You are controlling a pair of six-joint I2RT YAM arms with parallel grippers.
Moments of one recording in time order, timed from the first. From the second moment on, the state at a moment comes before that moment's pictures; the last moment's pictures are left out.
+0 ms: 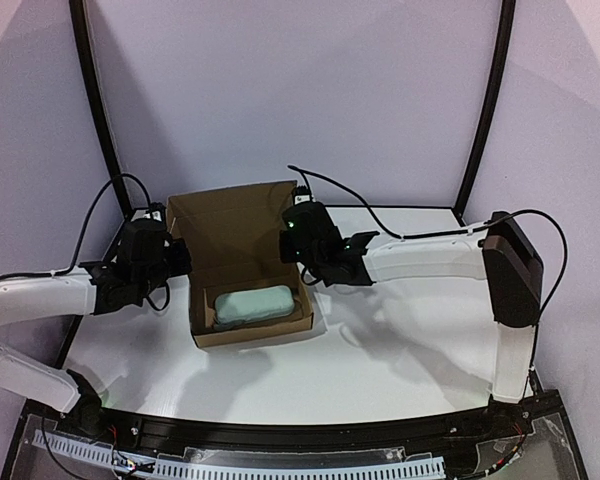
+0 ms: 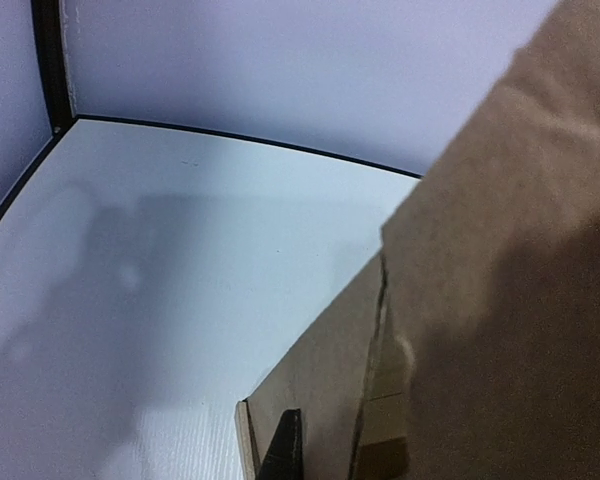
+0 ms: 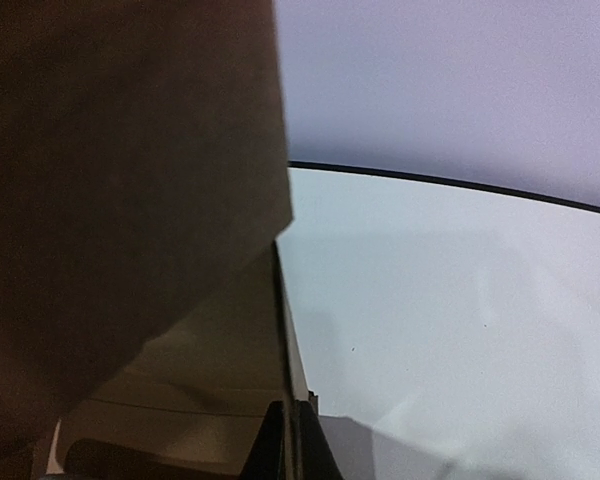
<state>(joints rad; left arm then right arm) -0.63 1.25 0.70 0.09 -0.46 -0.50 0.98 1.98 1.45 0.05 0.63 0.39</state>
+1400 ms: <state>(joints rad) -0.83 1.23 0.40 0.47 -0.67 -0.50 1.02 1.94 1.08 0.60 0.63 0.28</state>
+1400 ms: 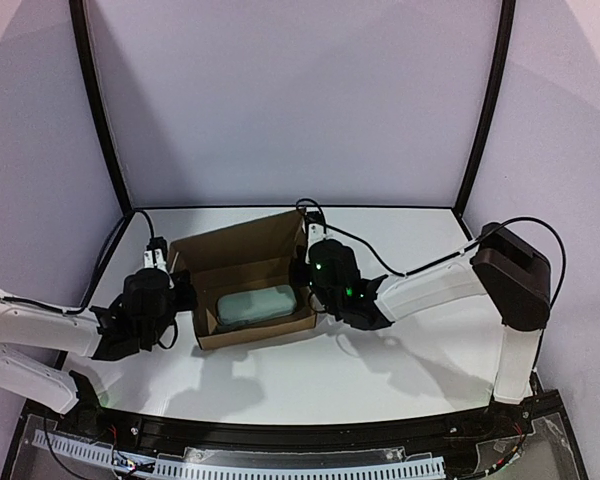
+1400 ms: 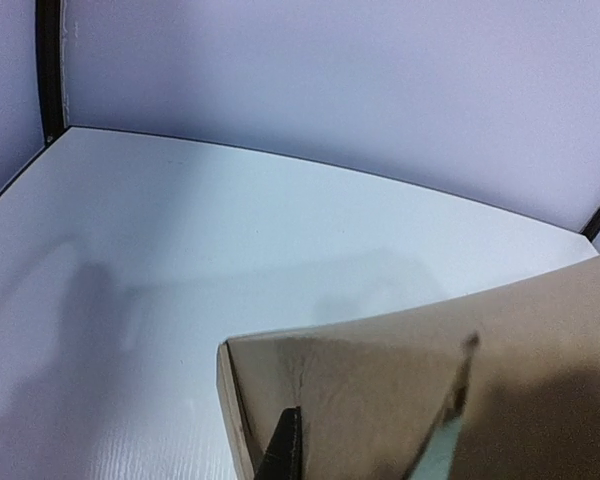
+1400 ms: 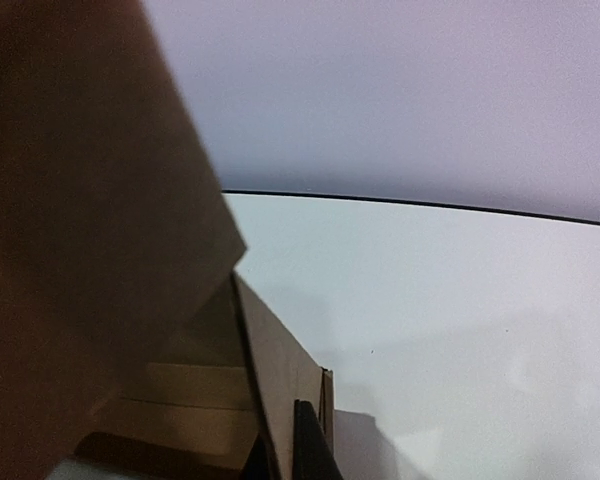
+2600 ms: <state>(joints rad) -0.97 0.54 0.32 -0.16 -0.58 -0.65 1.06 1.94 0.94 0.75 0.62 0.28</state>
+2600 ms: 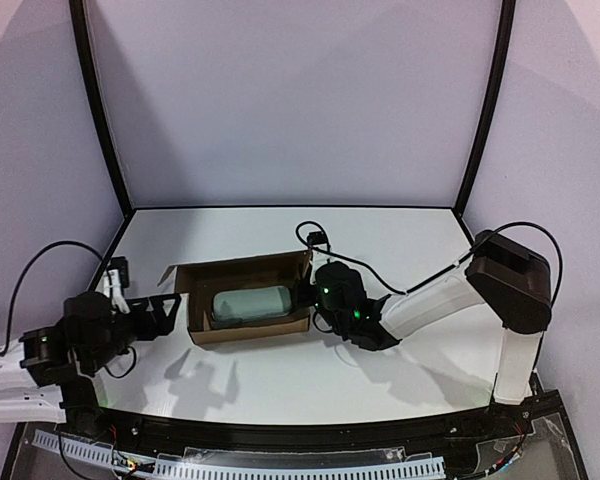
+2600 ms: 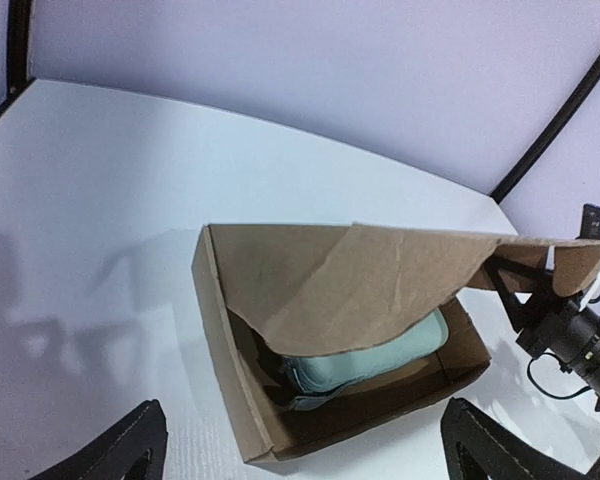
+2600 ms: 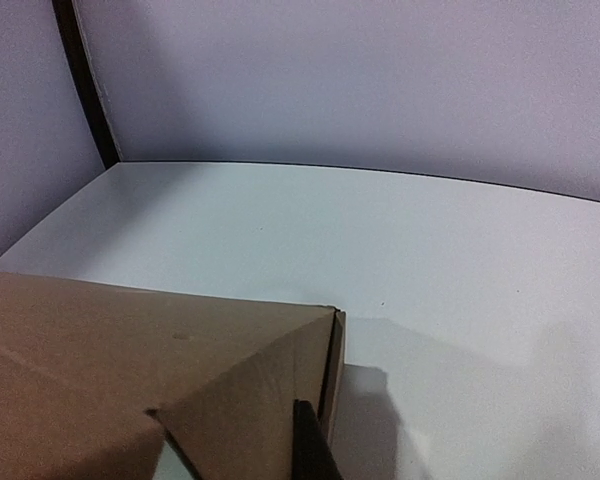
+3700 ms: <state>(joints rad) -0.90 1.32 1.30 -0.75 -0.57 -0.80 1.07 1.88 0.93 0.42 0.47 0.29</state>
